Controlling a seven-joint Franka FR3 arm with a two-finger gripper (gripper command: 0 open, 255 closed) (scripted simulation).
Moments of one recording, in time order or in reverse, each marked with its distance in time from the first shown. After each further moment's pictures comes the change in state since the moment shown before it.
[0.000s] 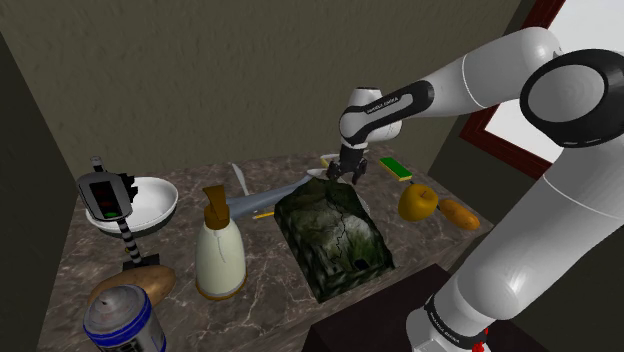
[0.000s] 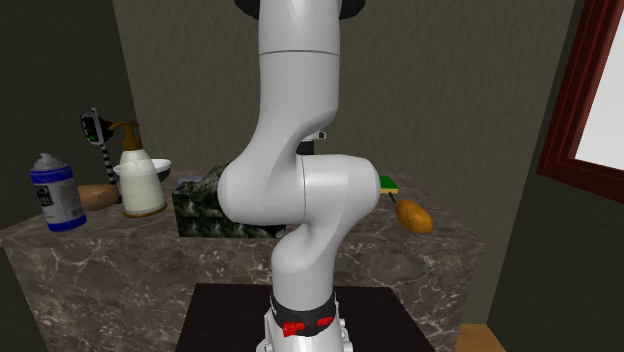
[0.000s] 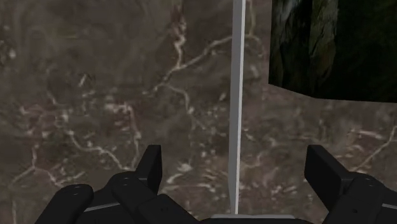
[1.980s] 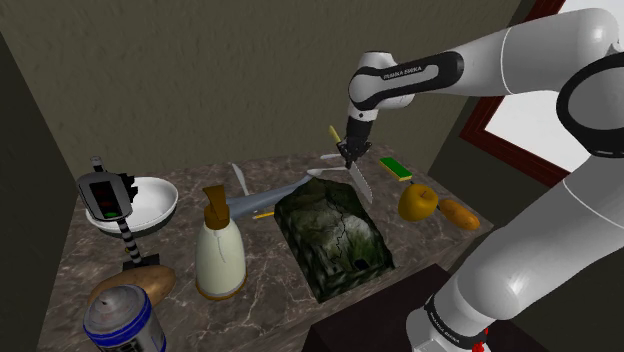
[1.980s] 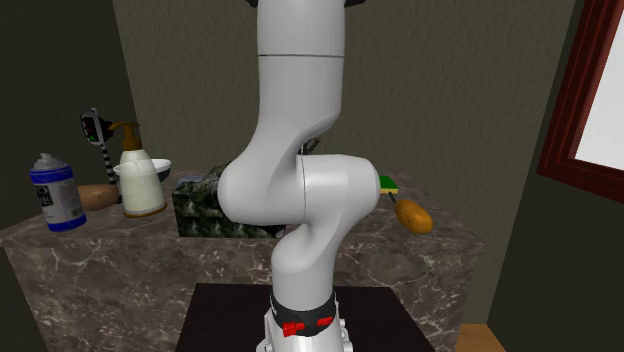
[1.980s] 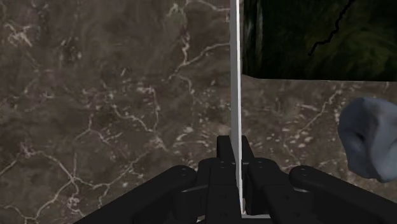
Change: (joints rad) arm 0.000 -0.123 0.003 0.123 -0.019 -0.244 0.021
